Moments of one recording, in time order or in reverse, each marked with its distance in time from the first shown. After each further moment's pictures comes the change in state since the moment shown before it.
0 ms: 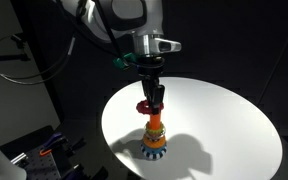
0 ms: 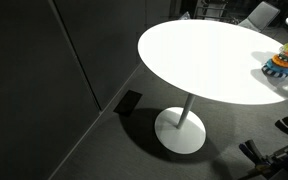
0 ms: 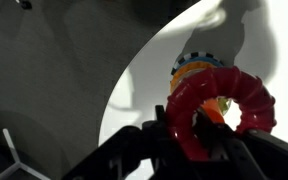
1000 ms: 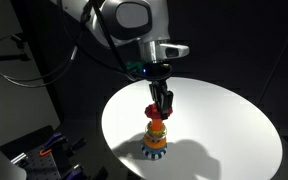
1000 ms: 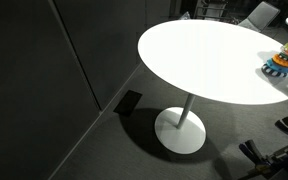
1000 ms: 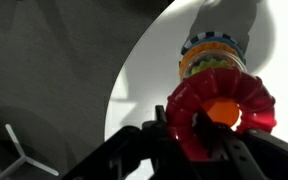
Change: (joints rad) arm -0.006 0.039 -0.045 -0.001 0.004 0.115 0.004
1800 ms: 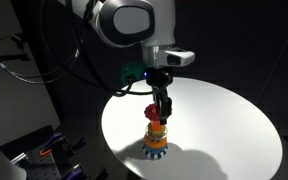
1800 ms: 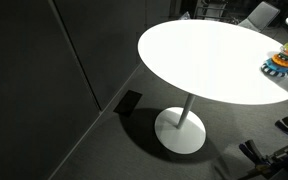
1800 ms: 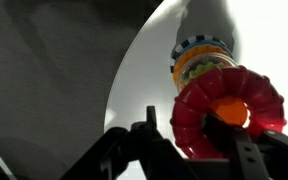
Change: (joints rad) arm -0.022 0.003 -0.028 -0.005 0.146 0.003 -0.014
